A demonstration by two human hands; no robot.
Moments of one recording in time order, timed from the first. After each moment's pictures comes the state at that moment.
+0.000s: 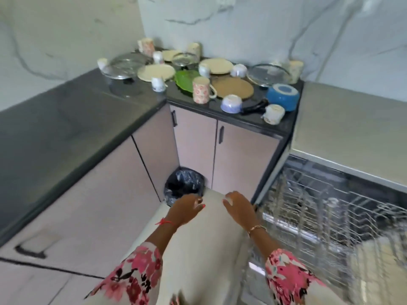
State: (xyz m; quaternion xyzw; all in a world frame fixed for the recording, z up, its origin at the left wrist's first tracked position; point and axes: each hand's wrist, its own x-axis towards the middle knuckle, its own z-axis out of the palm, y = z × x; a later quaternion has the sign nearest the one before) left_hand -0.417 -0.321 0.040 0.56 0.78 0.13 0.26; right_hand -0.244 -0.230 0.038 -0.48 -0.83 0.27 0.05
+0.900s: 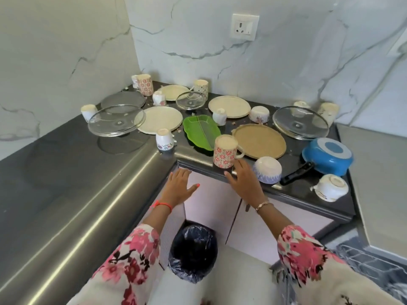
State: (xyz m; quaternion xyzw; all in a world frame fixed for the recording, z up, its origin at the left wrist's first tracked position) left_hand -0.726 -0.029 0.086 0.62 0.77 0.13 0.08; right_hand -0.522 0.061 0.122 -0.43 -0.87 0.14 0.22
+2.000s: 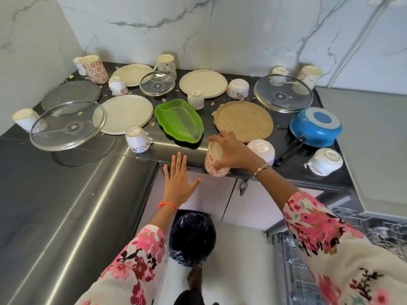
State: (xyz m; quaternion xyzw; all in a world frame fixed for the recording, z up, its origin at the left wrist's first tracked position) left_hand -0.728 0.030 0.039 0.65 0.75 0.13 0.08; right_hand -0.554 0.118 0.168 -0.42 -0.88 0.19 0.03
